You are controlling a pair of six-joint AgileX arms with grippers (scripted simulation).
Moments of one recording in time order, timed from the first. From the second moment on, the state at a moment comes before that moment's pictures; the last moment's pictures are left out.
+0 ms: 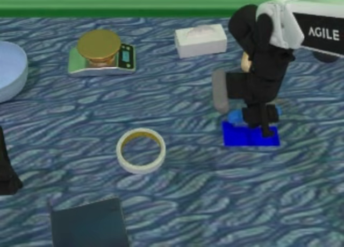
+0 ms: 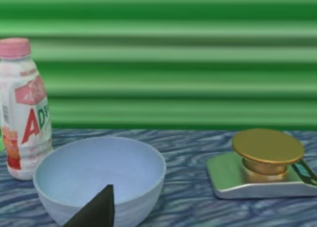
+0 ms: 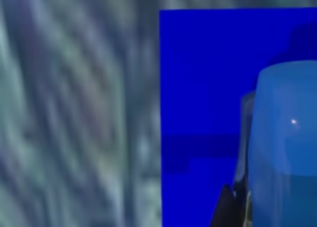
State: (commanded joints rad) left arm 0.00 0.00 0.00 0.00 0.00 0.00; right arm 0.40 2.31 1.76 -1.00 0.00 -1.13
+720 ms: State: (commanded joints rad) left arm 0.00 0.00 0.00 0.00 0.00 0.00; right arm 0.40 2.31 1.75 -0.99 0.00 -1.13
